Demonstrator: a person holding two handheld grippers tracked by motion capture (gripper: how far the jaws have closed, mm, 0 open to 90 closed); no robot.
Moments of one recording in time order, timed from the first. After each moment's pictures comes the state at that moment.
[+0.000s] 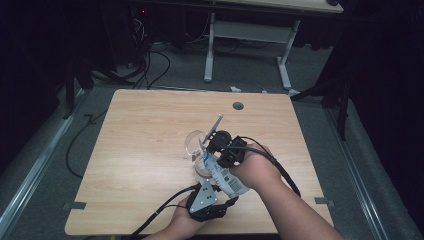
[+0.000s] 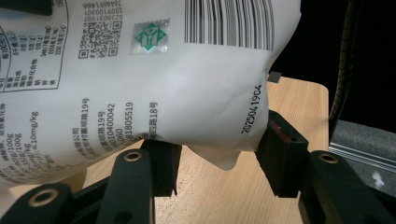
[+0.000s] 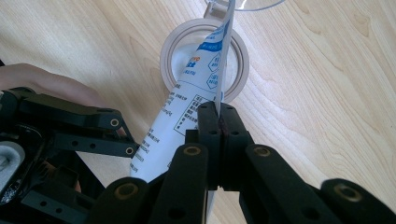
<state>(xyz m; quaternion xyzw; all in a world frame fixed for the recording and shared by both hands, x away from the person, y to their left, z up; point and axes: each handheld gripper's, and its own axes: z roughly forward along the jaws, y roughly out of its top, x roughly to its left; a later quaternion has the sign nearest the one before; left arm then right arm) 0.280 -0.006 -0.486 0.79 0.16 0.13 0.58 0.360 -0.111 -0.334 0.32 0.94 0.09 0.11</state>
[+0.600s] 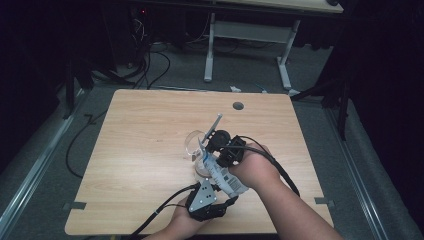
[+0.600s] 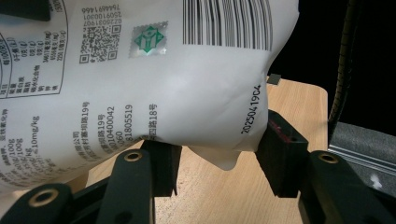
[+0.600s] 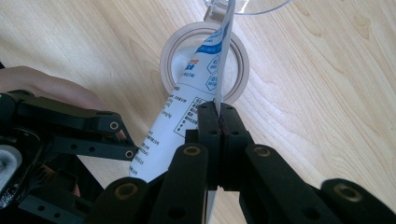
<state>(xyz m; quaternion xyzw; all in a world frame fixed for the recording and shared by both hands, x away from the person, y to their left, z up) 0.281 -0.005 -0.485 0.79 0.16 0.12 0.58 0.362 -0.110 -0.334 0.32 0.94 0.09 0.11</state>
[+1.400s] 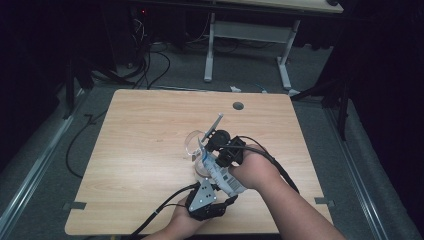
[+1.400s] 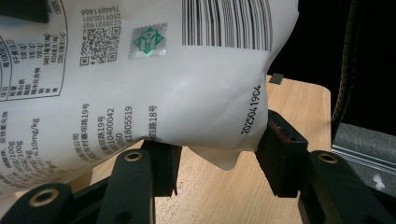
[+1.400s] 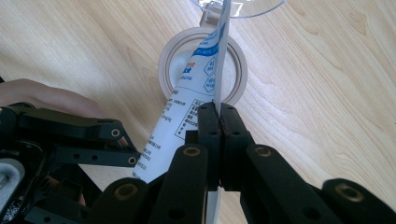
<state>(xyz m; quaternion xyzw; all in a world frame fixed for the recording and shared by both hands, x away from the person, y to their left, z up) 0.282 -0.005 -0.485 0.79 0.16 0.13 0.58 0.361 -0.108 -0.336 0.34 0.93 0.10 0.11</state>
